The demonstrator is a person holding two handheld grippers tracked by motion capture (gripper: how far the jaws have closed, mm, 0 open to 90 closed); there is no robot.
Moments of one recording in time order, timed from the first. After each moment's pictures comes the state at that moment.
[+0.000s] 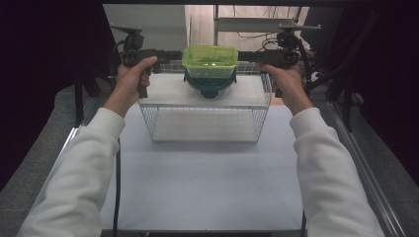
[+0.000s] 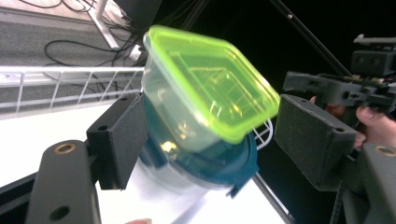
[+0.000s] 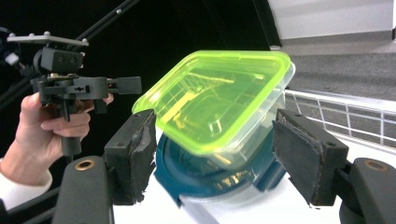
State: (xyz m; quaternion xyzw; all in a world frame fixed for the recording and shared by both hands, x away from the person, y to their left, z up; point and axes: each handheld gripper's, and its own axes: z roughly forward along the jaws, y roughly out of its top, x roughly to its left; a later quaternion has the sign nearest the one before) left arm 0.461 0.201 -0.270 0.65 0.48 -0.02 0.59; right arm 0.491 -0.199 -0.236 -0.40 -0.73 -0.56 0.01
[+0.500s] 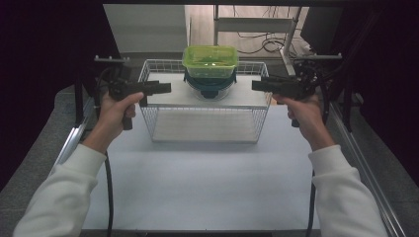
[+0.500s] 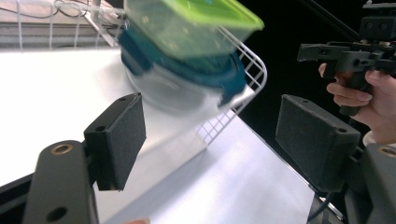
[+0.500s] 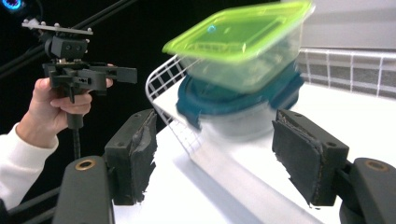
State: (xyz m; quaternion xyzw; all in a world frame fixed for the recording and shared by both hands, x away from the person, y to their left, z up) left arm 0.380 0.215 -0.309 0.69 0.43 0.01 0.59; right arm 0.421 -0.237 -0.267 -0.34 -0.74 -0.58 -0.01
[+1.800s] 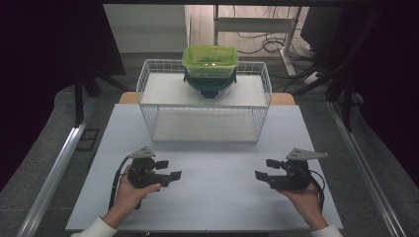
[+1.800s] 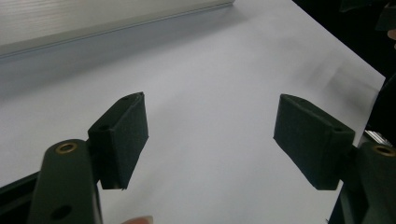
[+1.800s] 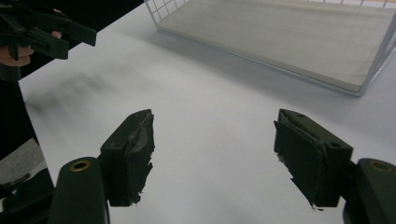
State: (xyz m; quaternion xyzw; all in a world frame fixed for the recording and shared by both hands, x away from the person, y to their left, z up) left arm 0.274 0.170 -0.479 0.77 0.44 0.03 0.47; right arm 0.297 -0.274 -0.449 -0.36 -0.80 -0.48 -0.07
